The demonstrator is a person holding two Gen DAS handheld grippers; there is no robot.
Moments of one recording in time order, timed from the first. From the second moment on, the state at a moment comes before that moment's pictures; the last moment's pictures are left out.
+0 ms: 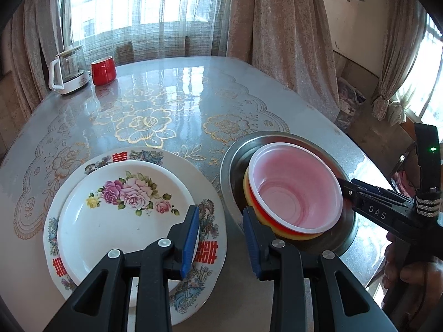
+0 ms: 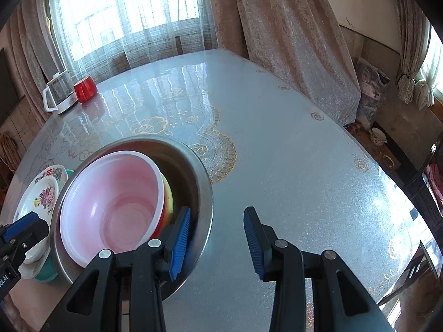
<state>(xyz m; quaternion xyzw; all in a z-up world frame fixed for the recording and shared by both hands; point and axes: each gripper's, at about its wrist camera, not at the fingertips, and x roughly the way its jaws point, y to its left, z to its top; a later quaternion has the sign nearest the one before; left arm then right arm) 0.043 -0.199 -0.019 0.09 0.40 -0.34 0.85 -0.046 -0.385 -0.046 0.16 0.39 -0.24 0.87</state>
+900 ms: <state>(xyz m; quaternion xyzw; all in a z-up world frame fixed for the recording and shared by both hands) 0.091 -0.227 -0.013 0.13 0.41 -0.39 0.81 -0.090 -0.385 -0.042 0.26 0.34 -0.11 0.90</state>
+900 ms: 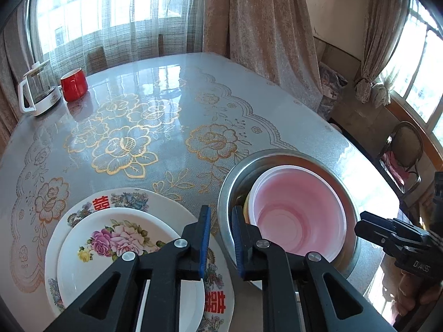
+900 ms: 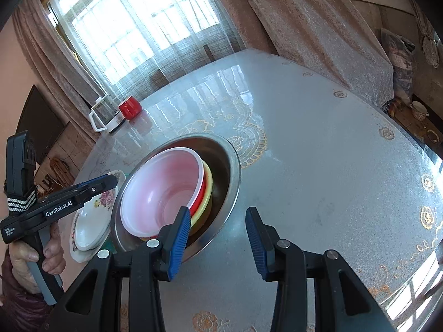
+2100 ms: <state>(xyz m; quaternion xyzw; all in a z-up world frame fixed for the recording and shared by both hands) 0.111 -0.286 -0.040 0.14 0.47 -0.44 0.75 -0.095 -0.380 -0.054 0.26 0.35 -0.10 0.89</state>
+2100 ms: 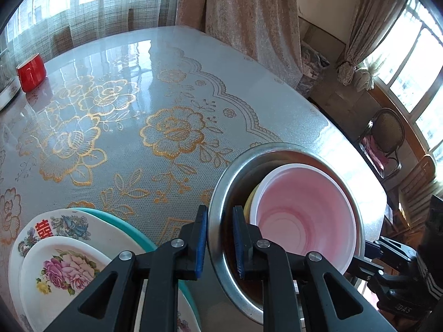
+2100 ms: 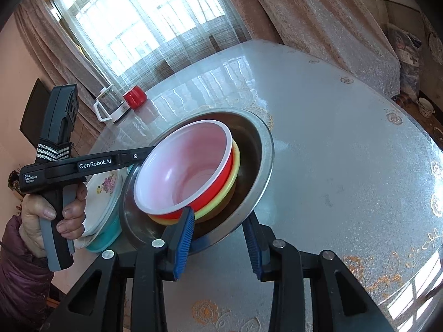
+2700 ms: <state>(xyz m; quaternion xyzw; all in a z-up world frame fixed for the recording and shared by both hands) 0.106 -0.276 -0.054 0.10 0.49 -0.43 0.75 -0.092 -0.388 -0.050 0.26 0.36 -0.12 0.89</state>
